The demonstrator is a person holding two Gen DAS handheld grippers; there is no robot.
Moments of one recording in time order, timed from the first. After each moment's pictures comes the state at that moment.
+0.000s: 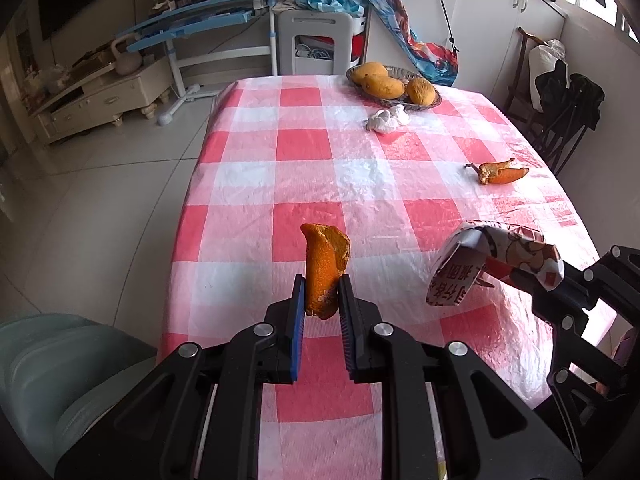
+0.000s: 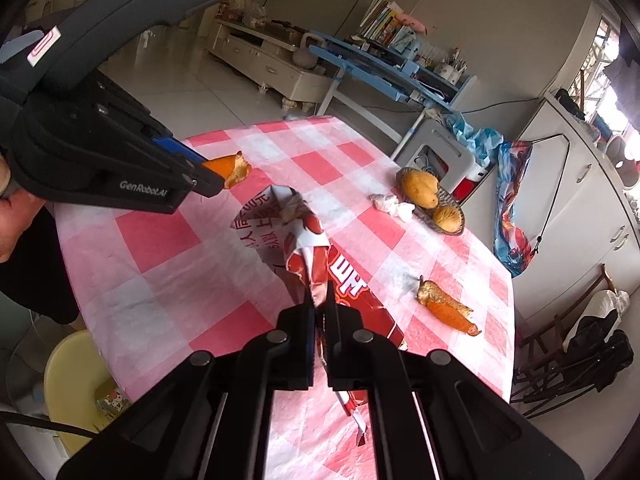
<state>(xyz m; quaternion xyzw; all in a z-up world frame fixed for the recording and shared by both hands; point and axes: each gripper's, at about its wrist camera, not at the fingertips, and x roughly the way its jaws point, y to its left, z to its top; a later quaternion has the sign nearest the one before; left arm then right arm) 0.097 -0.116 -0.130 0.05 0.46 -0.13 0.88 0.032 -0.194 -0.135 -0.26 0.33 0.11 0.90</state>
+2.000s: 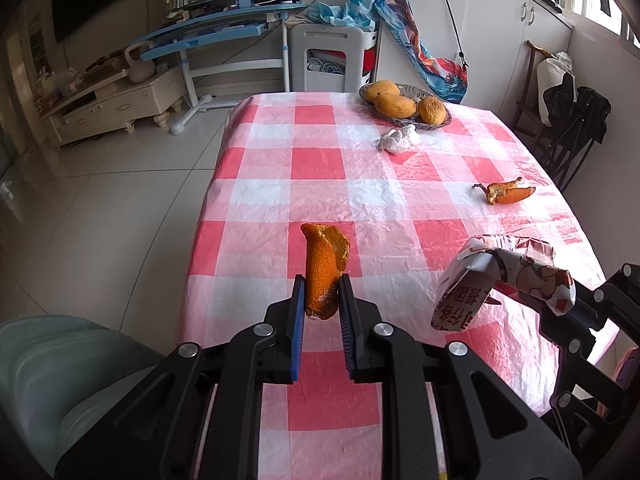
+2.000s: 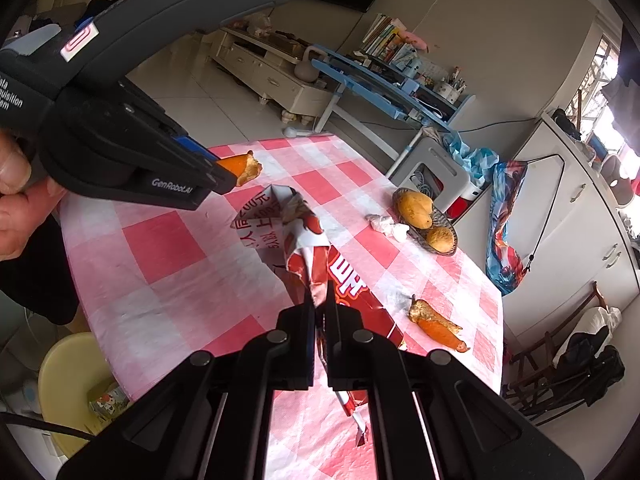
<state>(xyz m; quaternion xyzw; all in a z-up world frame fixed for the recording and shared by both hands) 0.098 -0.110 -0.120 0.05 0.44 -0.11 0.89 0.024 -0.187 -0.126 -0.28 0.30 0.11 0.91</state>
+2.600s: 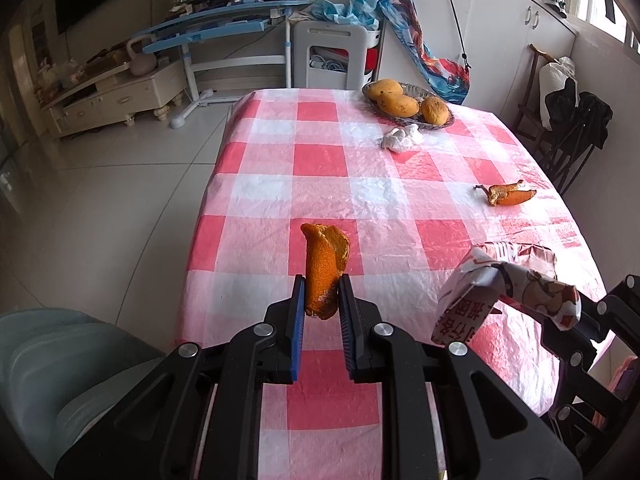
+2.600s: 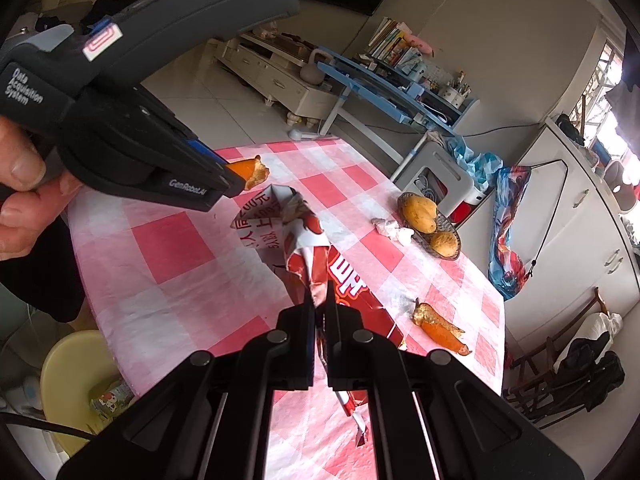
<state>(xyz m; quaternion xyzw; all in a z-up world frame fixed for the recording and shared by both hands) 0.100 -0.107 -0.122 0.04 0.44 -0.11 0.89 0.020 -0.187 -0.125 -0.28 0.30 0.12 0.90</state>
